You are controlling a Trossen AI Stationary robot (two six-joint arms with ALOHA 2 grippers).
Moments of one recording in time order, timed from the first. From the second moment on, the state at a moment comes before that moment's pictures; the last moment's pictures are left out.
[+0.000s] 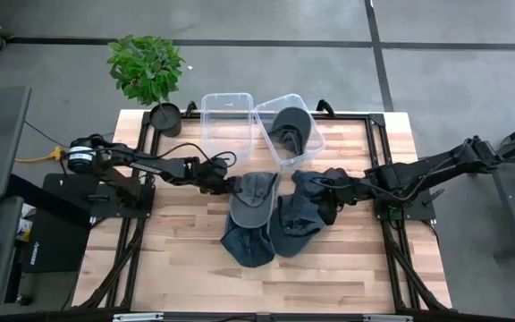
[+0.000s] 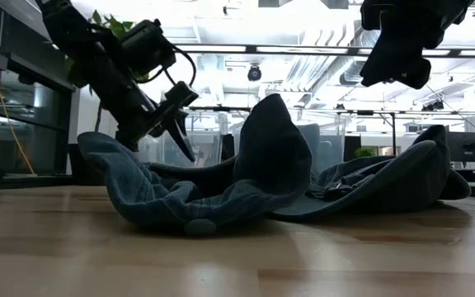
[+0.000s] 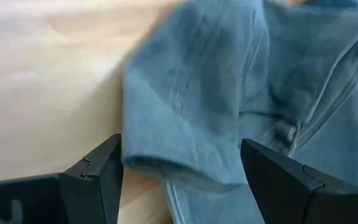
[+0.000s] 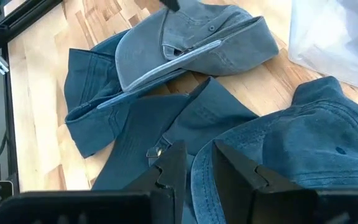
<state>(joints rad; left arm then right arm) 0.13 1.49 0.63 0.07 0.07 -1.29 0.24 1.04 0.75 -0.49 0.24 0.78</state>
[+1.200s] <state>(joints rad) 0.13 1.53 0.63 0.18 0.17 -1.26 0.24 1.04 0.75 -0.49 0.28 0.78</state>
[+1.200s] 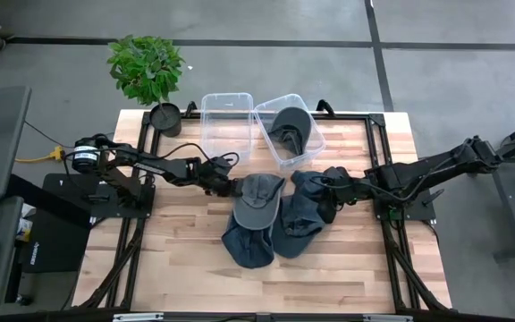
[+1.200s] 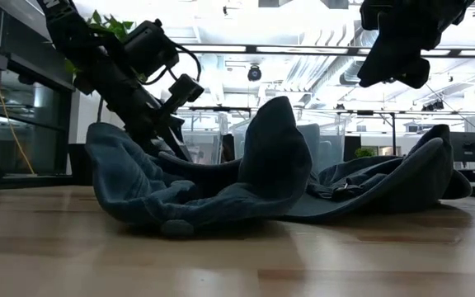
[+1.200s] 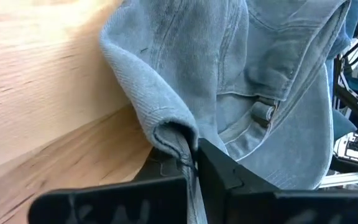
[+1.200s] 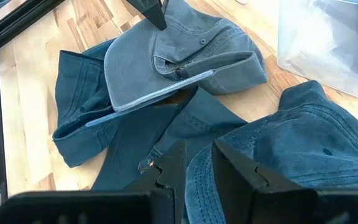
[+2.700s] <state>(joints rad) 0.13 1.53 1.01 -0.22 0.27 -0.95 0.32 1.11 0.75 -0.34 0.11 0.39</state>
